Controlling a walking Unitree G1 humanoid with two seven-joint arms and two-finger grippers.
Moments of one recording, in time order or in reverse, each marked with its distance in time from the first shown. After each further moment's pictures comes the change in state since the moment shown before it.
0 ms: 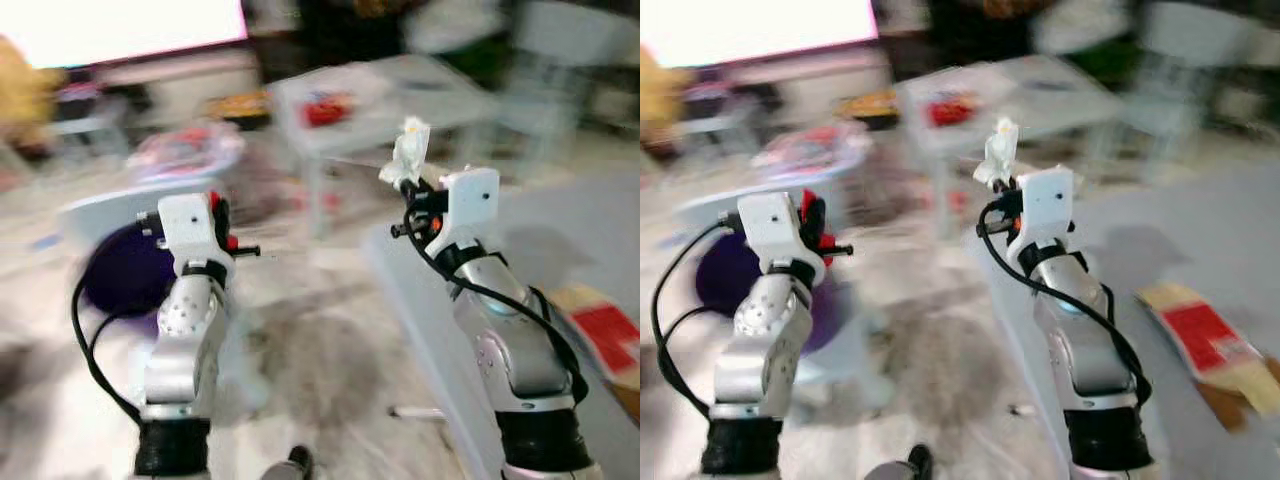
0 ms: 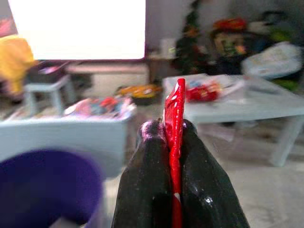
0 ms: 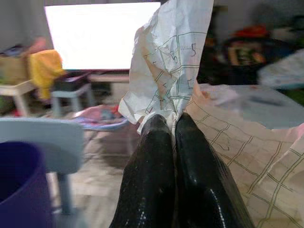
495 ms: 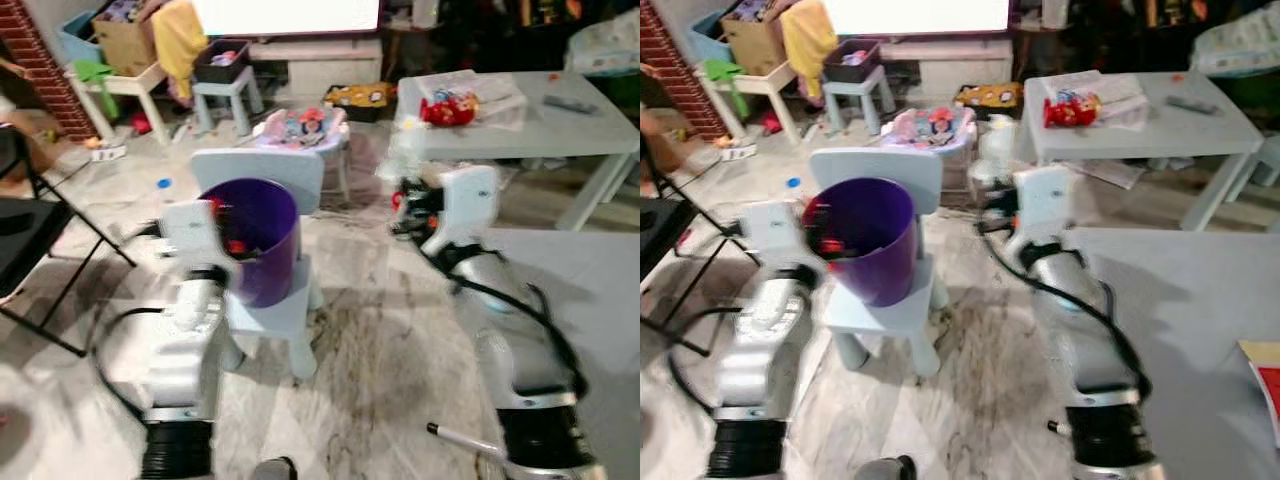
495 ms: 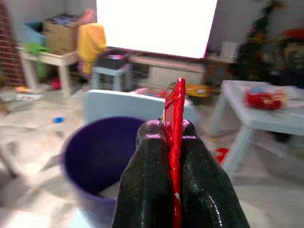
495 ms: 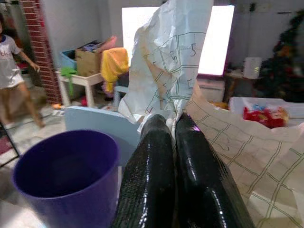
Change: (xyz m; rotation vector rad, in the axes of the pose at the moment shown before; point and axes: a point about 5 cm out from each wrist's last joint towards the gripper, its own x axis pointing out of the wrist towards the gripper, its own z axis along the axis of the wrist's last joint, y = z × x) left arm 0.000 -0.008 -0.004 -0.039 0.028 -0.024; right arm 0.001 -0.003 0.001 -0.003 -0.004 -0.005
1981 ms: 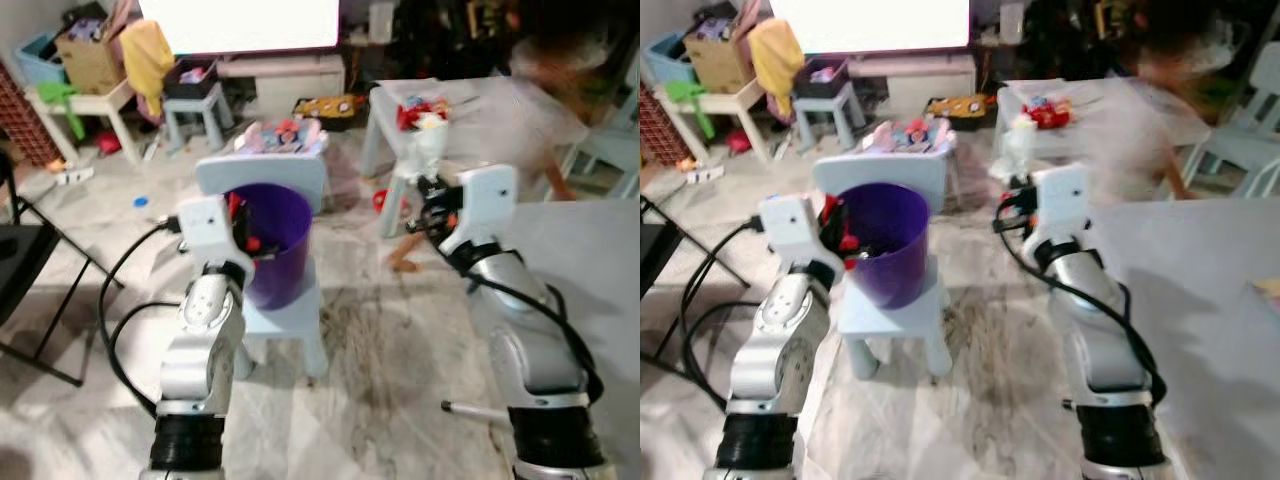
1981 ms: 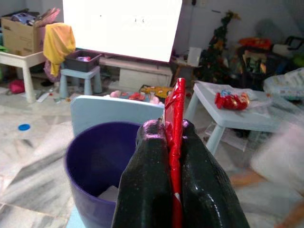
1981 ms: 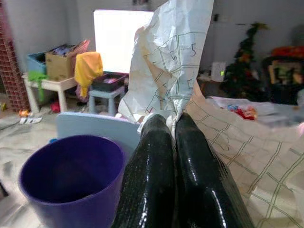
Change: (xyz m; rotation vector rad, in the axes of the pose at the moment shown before) left arm 0.005 -0.006 0.001 -0.034 0.002 -0.024; right arm -0.002 -0.008 -0.001 -0.001 0.005 -0.023
